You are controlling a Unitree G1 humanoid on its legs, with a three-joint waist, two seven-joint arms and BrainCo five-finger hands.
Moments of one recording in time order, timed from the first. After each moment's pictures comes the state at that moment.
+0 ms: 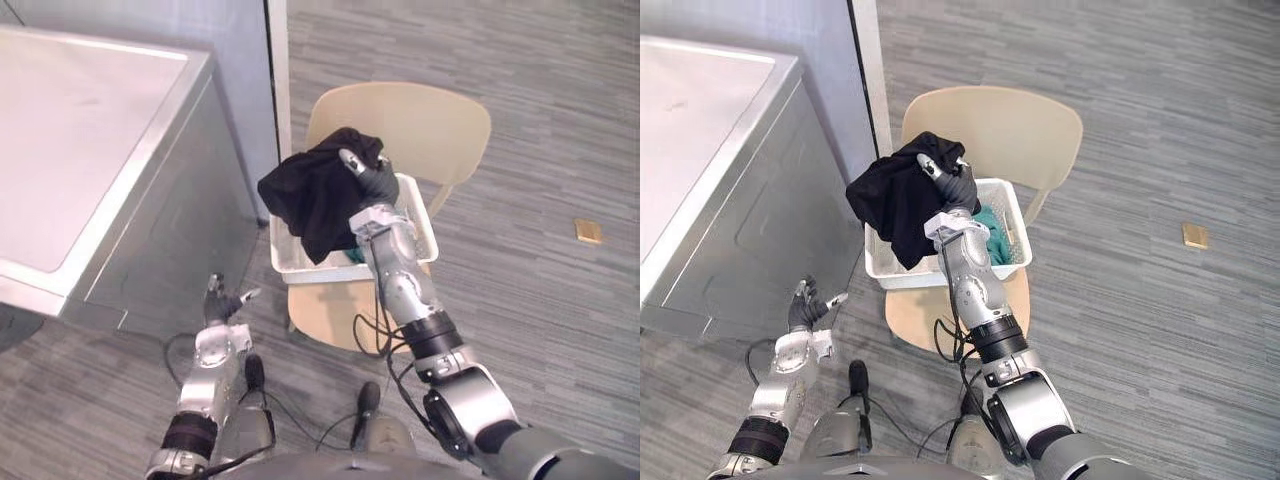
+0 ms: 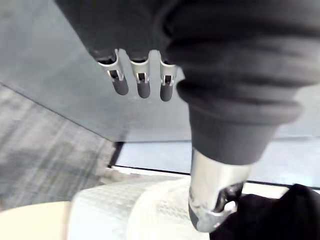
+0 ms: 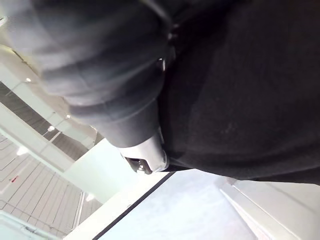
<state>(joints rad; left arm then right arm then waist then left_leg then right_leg) -0.06 0.05 -0.06 0.29 -0.15 0.04 0.35 -0.54 -0.09 0.22 0.18 0.81 -0.12 -0.24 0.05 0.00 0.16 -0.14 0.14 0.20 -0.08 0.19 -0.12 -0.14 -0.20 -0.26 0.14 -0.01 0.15</state>
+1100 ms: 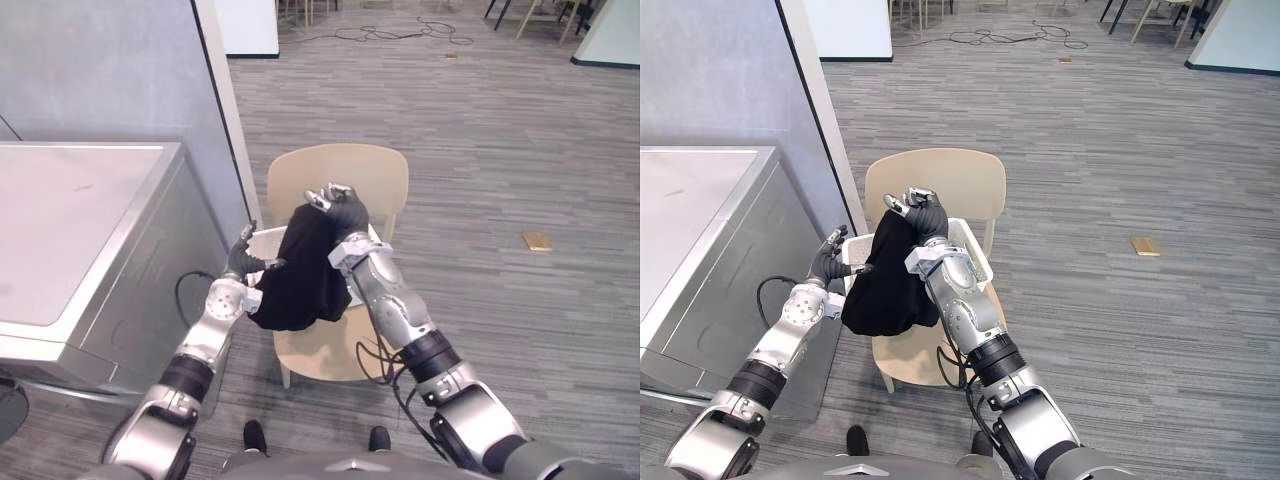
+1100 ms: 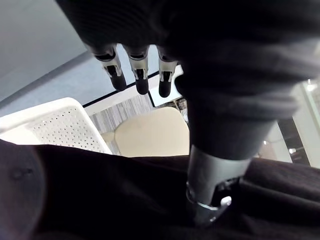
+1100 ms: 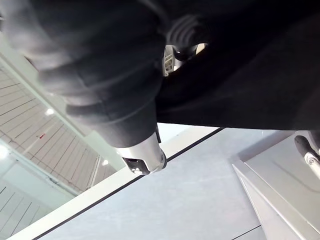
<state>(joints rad) -0.37 0.22 -0.27 0.47 0.00 0.04 0.17 -0.49 -0.12 0.35 0.17 0.76 -0.06 -0.15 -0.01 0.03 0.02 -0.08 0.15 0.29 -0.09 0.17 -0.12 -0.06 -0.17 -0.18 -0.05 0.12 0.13</state>
